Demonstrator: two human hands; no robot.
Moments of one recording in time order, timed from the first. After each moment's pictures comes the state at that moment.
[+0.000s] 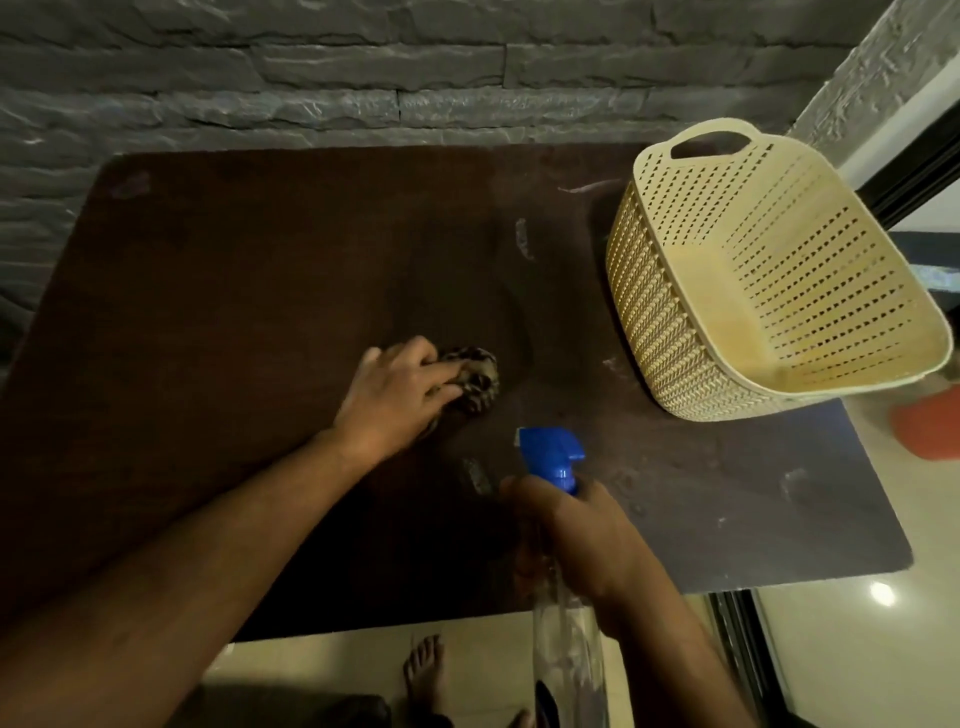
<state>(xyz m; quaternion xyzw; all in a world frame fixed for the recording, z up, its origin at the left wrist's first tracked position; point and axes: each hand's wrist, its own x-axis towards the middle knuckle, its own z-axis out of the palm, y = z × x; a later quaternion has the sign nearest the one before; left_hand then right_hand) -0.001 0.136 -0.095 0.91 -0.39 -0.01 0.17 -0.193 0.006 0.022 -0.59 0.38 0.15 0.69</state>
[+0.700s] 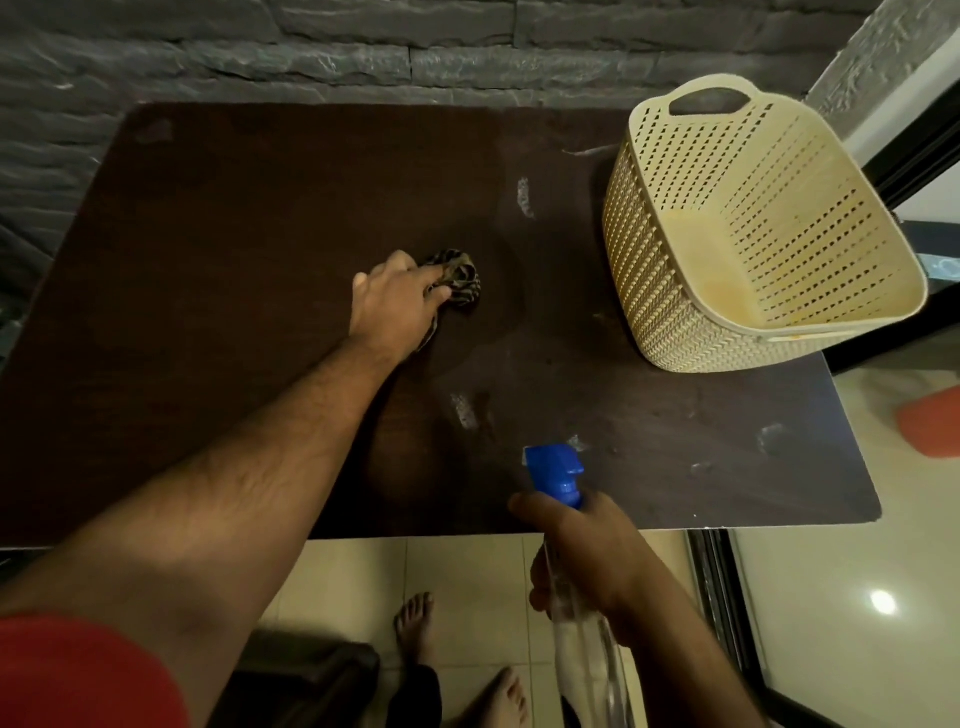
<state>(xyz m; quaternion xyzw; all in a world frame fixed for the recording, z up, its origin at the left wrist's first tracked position) 0.011 0.110 -0.089 0.97 -0.21 0.02 0.15 -0.264 -0.005 0.010 -0.63 0.37 0.25 0.64</state>
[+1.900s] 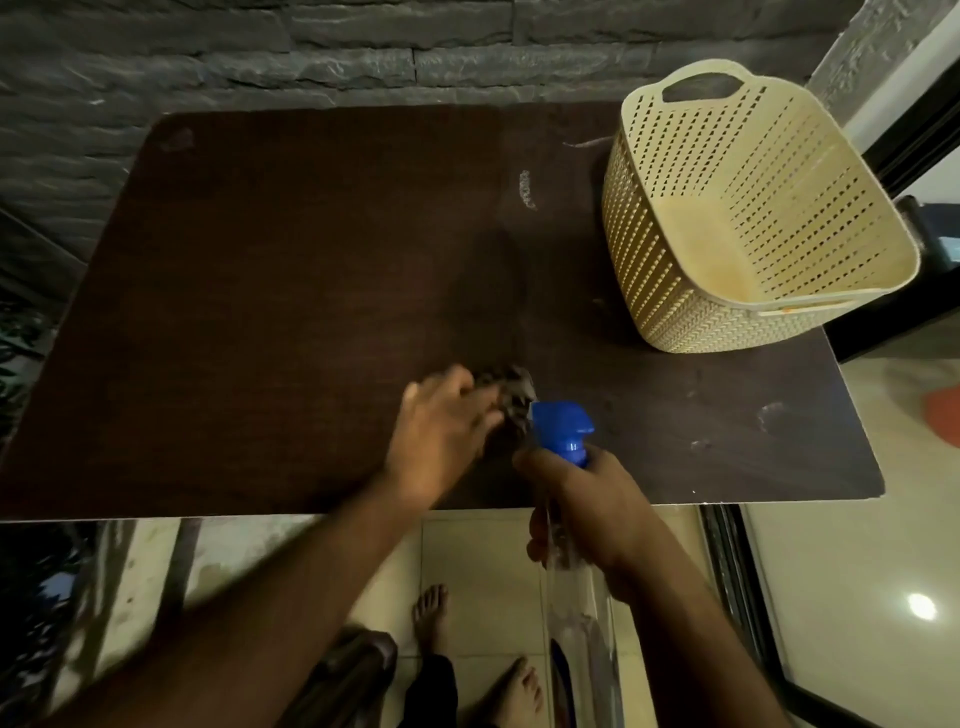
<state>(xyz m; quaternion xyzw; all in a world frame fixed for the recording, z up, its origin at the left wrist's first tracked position) -0.144 0.124 -0.081 0.94 -0.29 -0.04 0.17 -0.264 -0.006 0.020 -0.63 0.33 0.19 0.68</state>
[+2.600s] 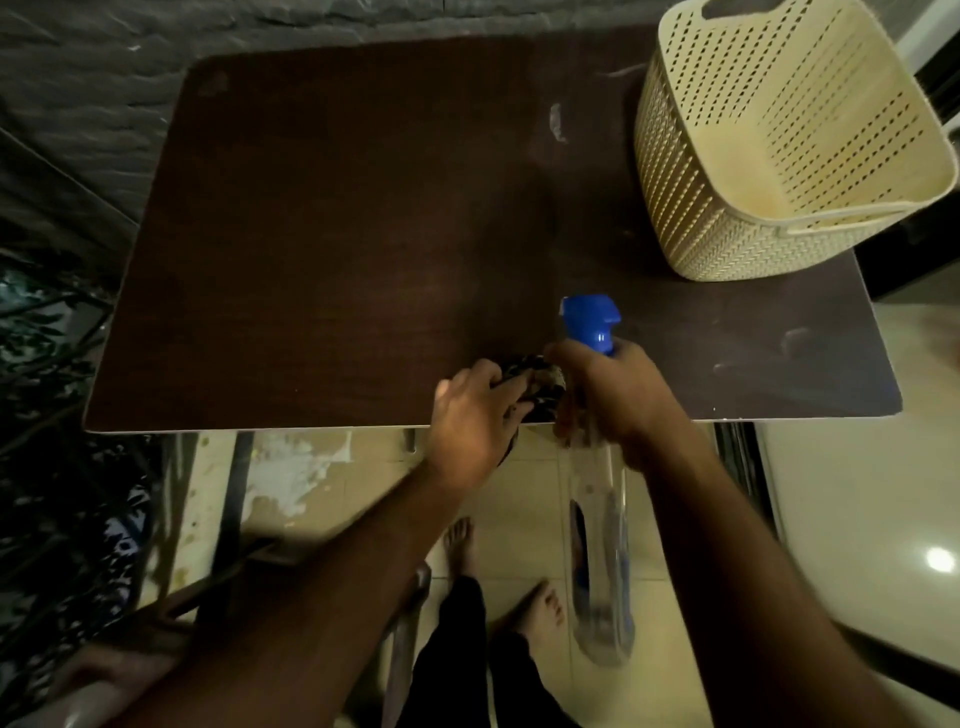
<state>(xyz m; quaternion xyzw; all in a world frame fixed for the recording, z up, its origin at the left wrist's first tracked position) -0.218 0.158 -0.092 0.94 -0.28 -0.02 0.17 -0.259 0.004 0.028 -0.67 0.32 0.13 0.66</state>
